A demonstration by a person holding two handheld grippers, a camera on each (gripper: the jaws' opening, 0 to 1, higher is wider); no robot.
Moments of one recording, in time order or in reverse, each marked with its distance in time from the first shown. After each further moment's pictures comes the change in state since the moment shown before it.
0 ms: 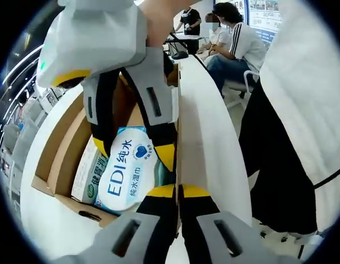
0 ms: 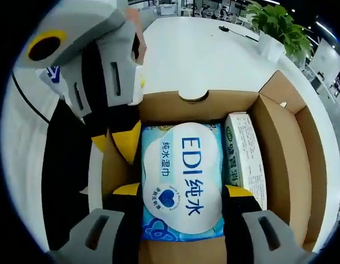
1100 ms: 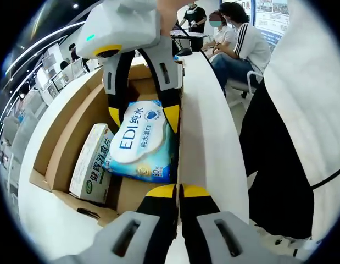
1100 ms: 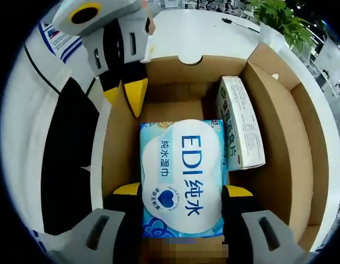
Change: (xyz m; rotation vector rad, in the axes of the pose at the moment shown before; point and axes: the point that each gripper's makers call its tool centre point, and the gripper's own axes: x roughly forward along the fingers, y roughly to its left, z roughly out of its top) left arm 0.000 0.001 -0.001 -0.036 0.029 0.001; right arm -0.032 -0.004 -0.068 -0.012 0.108 0.040
